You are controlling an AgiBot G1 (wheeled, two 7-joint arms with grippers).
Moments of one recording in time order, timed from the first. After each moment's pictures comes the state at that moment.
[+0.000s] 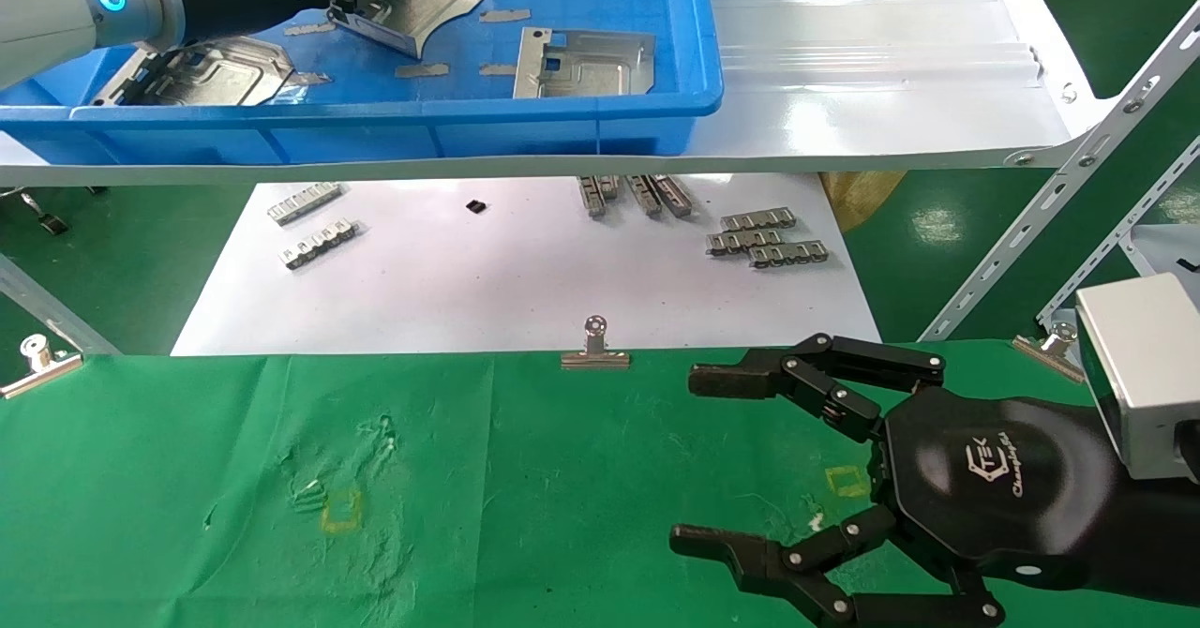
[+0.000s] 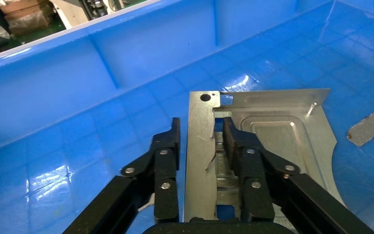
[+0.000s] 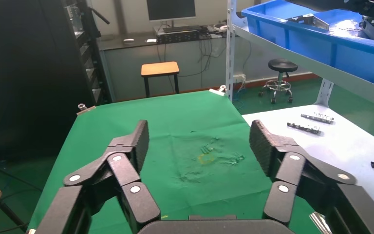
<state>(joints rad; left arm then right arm) -2.05 1.26 0.53 0.00 1.37 0.74 -0.02 1.09 -0.59 -0.34 1.27 -0.69 -1.47 0.15</state>
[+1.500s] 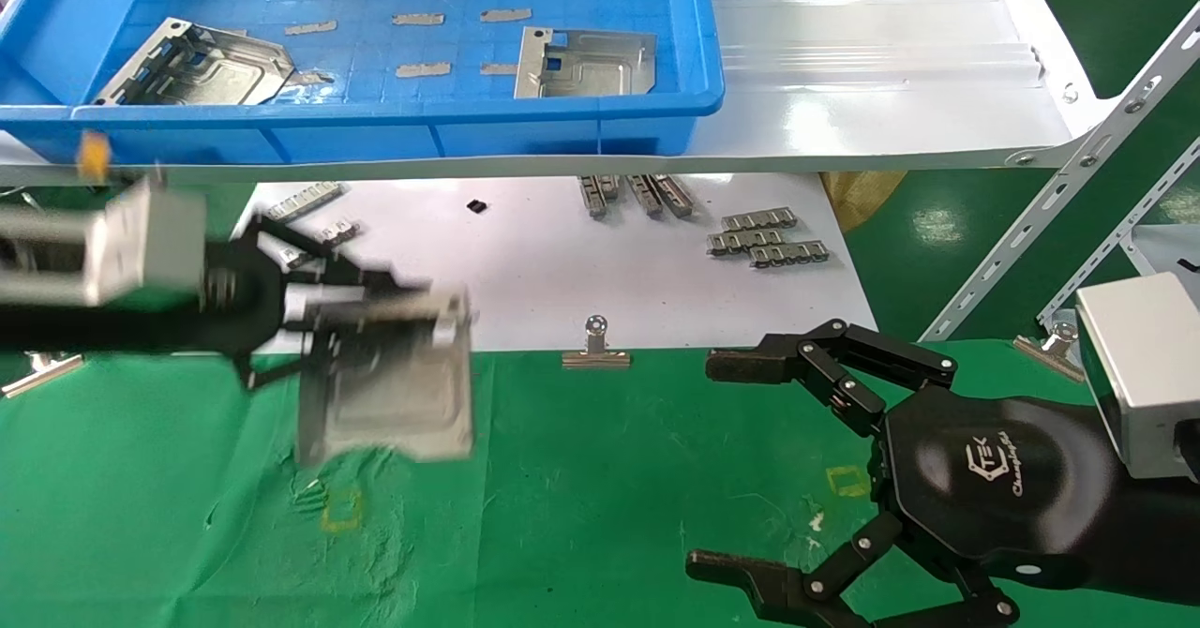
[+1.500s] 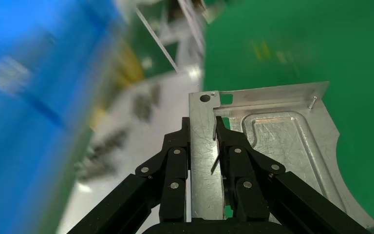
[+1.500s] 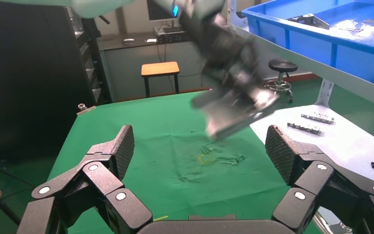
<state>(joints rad) -1.75 0.82 0.69 -0.53 1.13 1.59 0.40 1.09 -0.59 -0.34 1.27 -0.69 -1.47 0.15</state>
